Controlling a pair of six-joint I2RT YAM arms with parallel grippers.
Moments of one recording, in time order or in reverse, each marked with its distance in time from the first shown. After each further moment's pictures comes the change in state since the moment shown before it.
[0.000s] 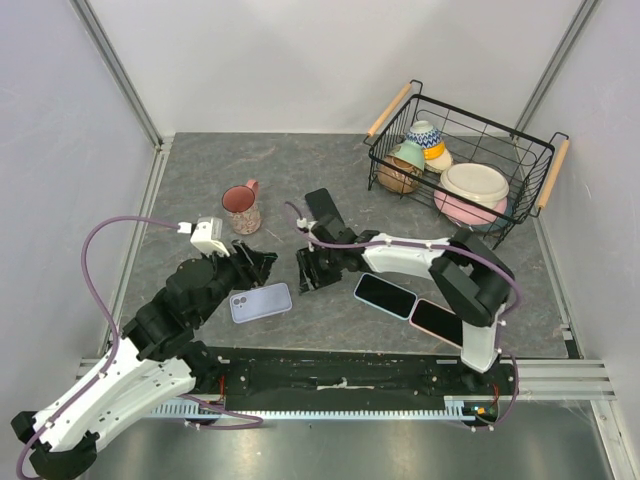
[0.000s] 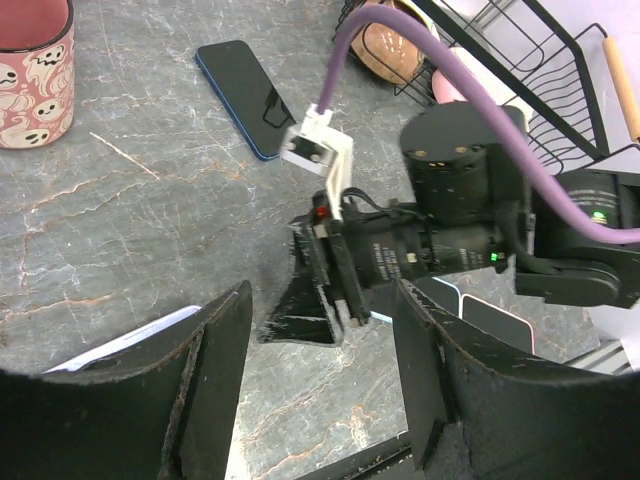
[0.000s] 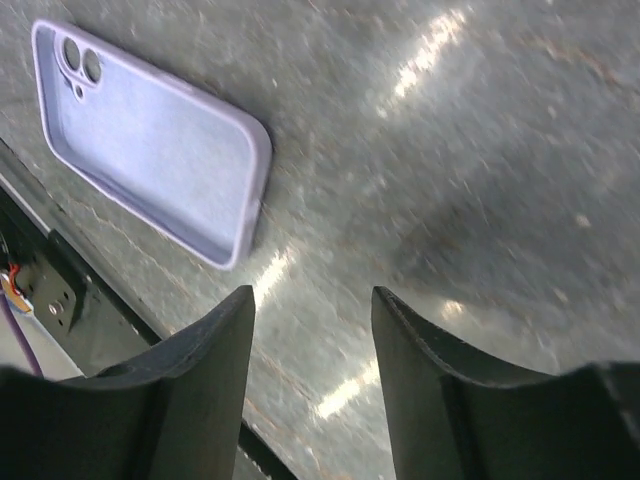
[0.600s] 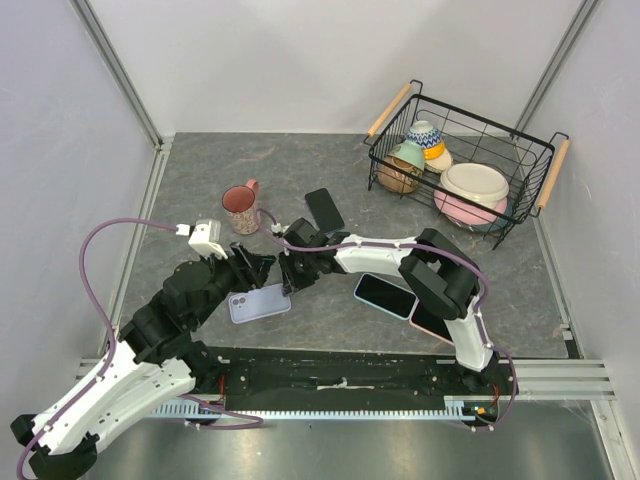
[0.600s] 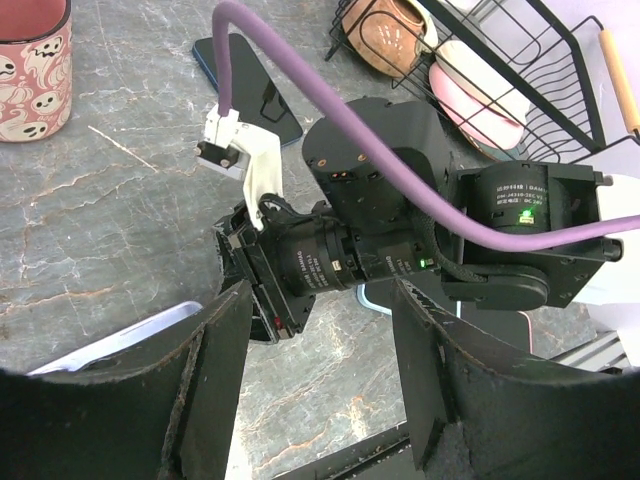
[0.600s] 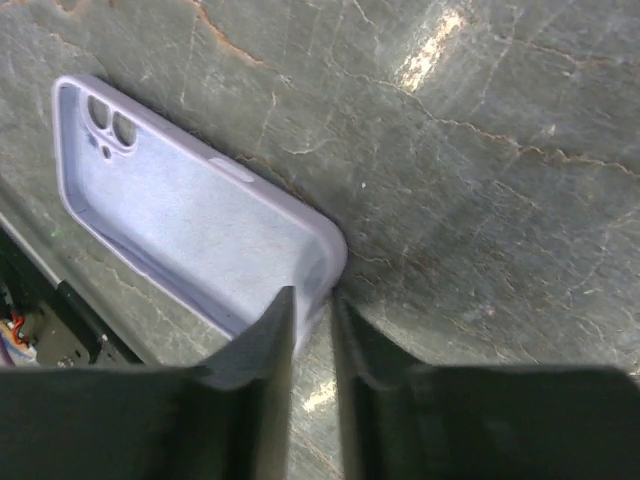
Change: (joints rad) left arm 0.000 -0.030 0.000 -0.027 0.014 -0.001; right arm 0.098 0.215 0.240 -0.030 0.046 0.029
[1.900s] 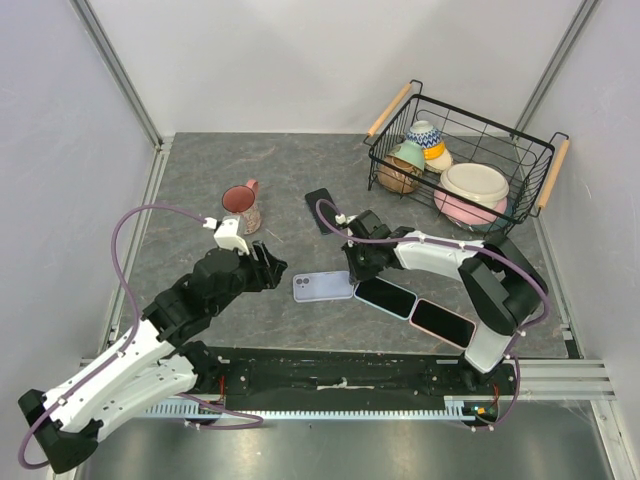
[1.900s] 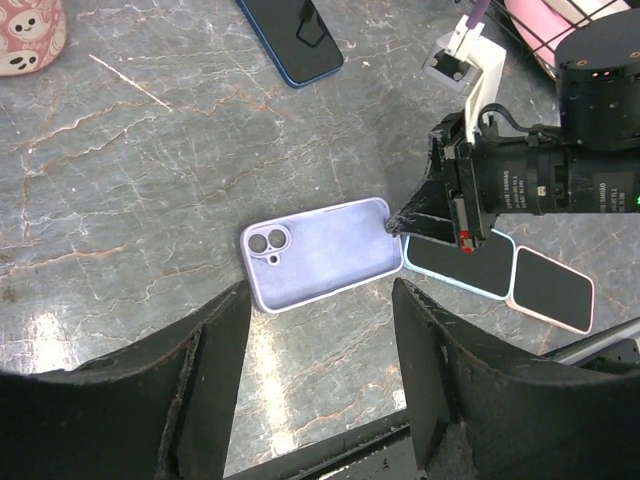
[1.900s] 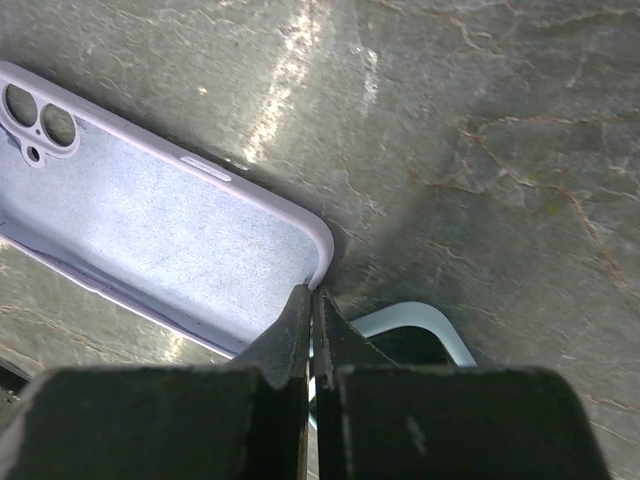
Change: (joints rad) left arm 0.000 0.169 0.005 -0.019 0.032 0.002; right arm -0.249 -0.330 -0.380 -0.075 0.145 -0.184
